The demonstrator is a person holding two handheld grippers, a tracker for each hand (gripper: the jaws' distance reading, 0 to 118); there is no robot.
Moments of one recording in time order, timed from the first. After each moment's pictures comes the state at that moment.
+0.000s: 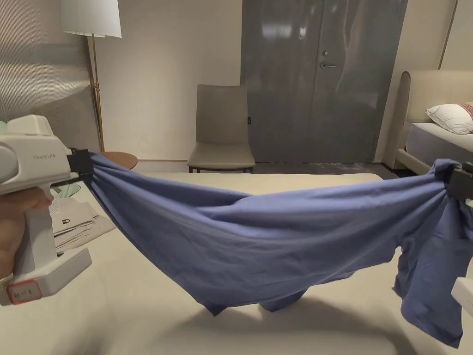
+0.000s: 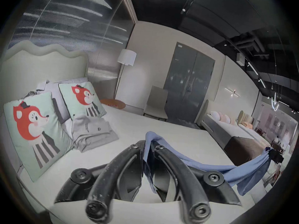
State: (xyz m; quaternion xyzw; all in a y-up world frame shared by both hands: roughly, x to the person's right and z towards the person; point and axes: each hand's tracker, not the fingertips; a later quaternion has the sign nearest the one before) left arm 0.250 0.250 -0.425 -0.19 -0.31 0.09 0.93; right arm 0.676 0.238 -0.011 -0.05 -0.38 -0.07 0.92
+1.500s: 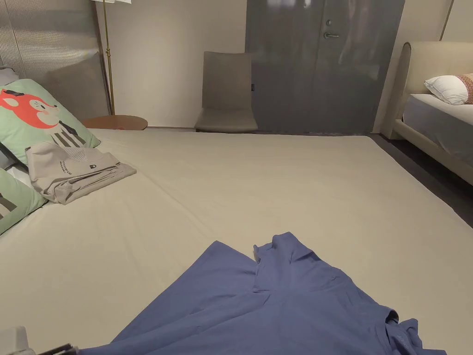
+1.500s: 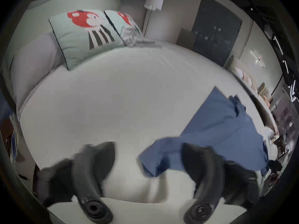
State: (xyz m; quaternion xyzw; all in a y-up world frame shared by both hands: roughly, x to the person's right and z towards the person) left arm 0.027 0.003 -0.194 -0.40 -0.20 0.03 0.89; right arm 0.500 -0.008 0.237 -0.31 -0.40 -0.20 0.84
